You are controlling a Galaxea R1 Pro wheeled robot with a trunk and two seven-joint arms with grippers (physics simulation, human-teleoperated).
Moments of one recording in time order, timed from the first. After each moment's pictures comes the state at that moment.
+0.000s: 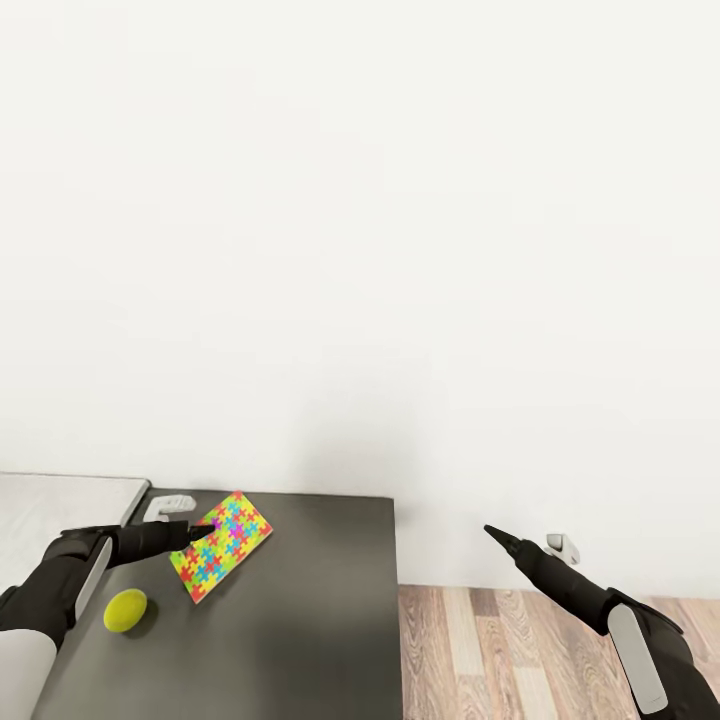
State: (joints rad) left arm -0.62 0.30 0.21 -0.78 -0.06 0.58 -0.67; right arm -0.31 -0.11 -0.39 -1.13 -0.50 0.69 0.62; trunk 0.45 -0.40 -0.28
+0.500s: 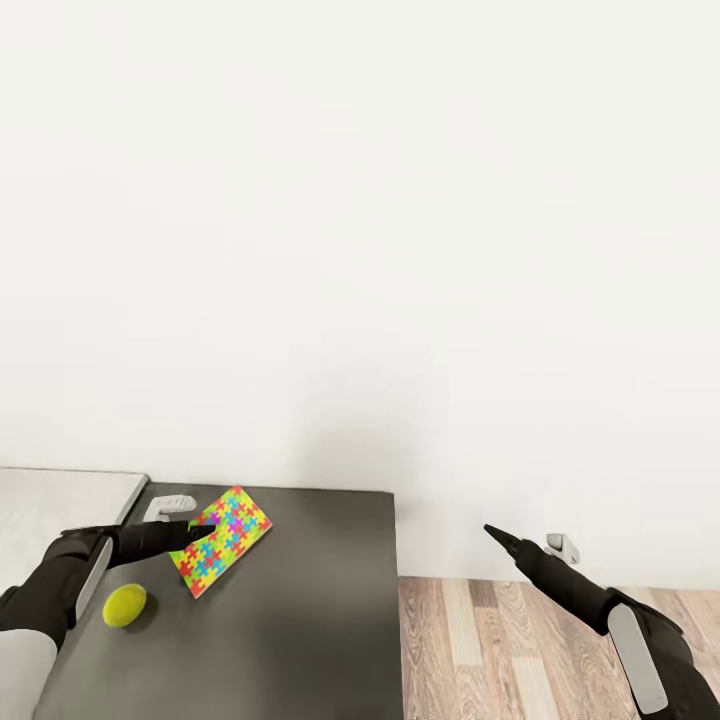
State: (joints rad) left arm -0.62 0.30 0.21 -0.78 -0.06 0.58 -0.67; right arm -0.31 -0.11 -0.39 -1.13 -0.50 0.68 0.63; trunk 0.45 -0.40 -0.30
